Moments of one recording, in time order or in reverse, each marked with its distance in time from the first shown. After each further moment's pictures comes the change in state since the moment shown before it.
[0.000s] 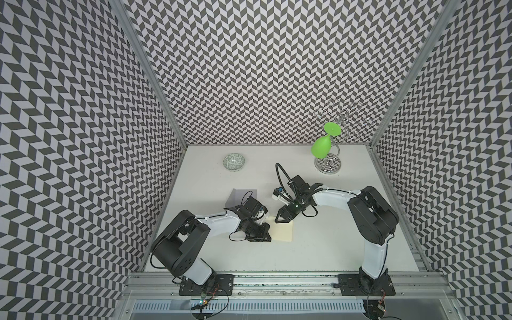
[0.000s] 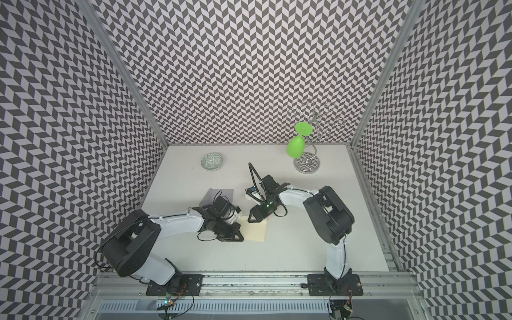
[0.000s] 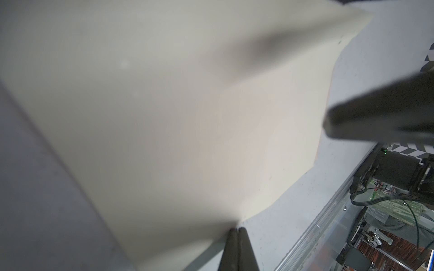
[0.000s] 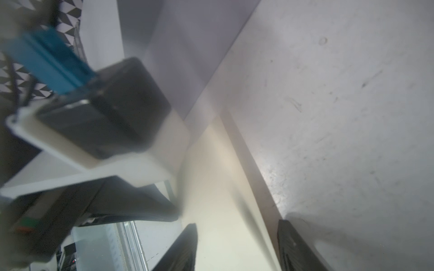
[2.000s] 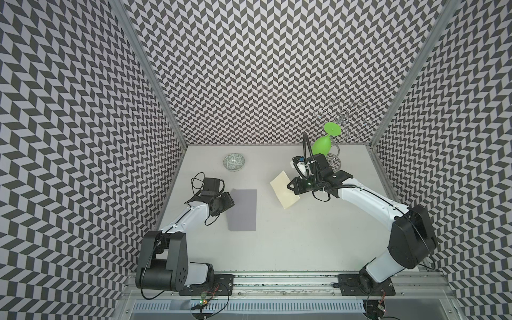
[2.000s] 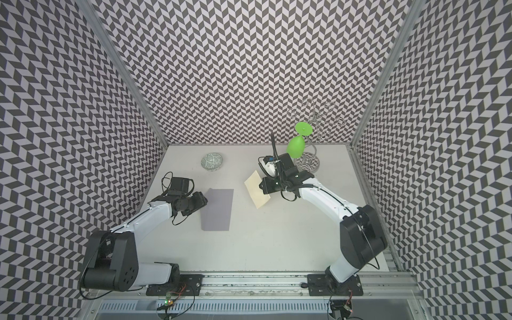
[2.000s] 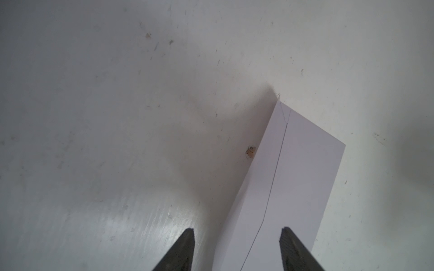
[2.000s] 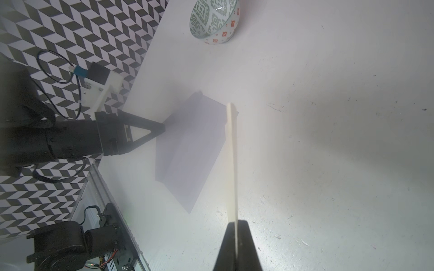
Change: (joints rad) left arm 0.562 -0.161 0.102 -0.078 -0.429 -0.057; right arm -0.107 -0.329 0.079 0.013 0.251 0.320
